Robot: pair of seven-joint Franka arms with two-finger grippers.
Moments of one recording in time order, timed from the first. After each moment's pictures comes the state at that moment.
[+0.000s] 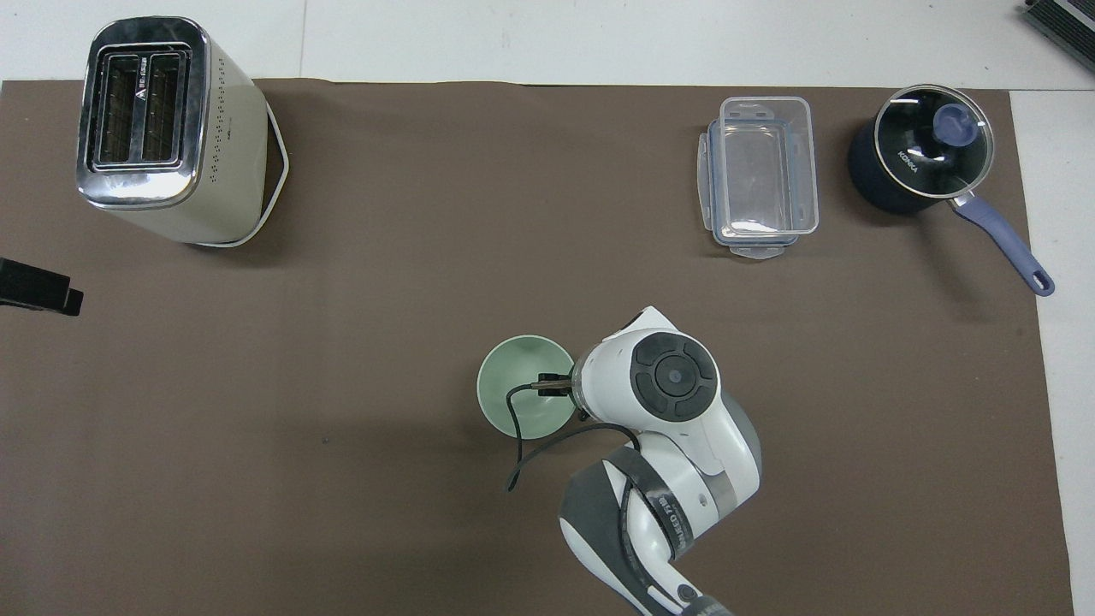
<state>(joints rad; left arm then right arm) -0.07 -0.02 0.06 -1.50 -0.01 1.45 0.14 0.26 0.18 0.34 -2.11 0.09 2.36 0.56</state>
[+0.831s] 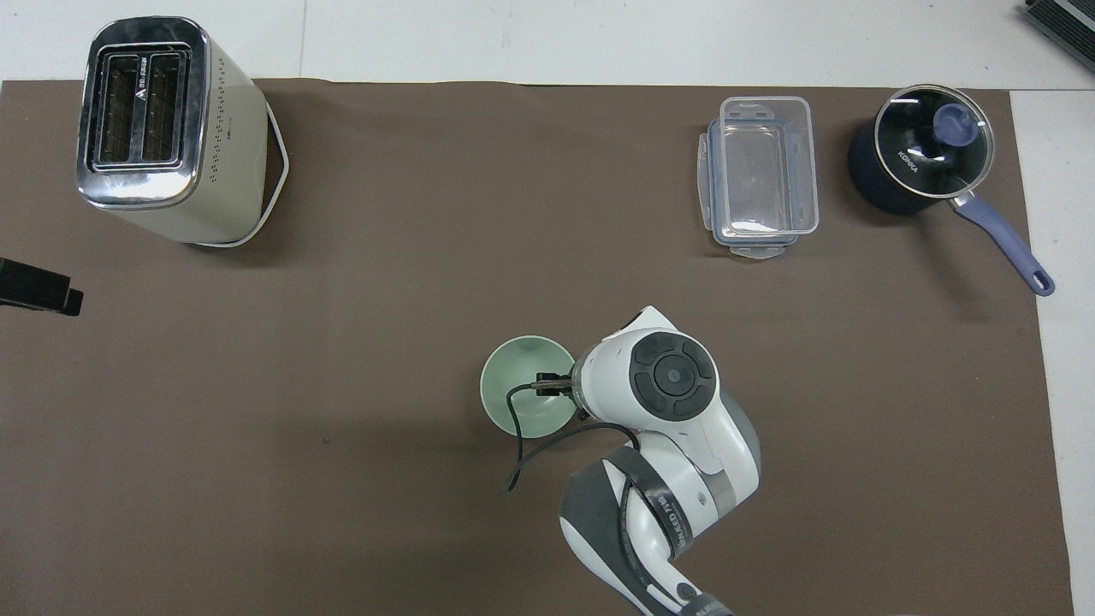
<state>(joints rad) -0.07 -0.02 0.06 -1.50 -0.01 1.45 0.14 0.26 0.18 0.34 -2.11 0.08 2.37 0.56</state>
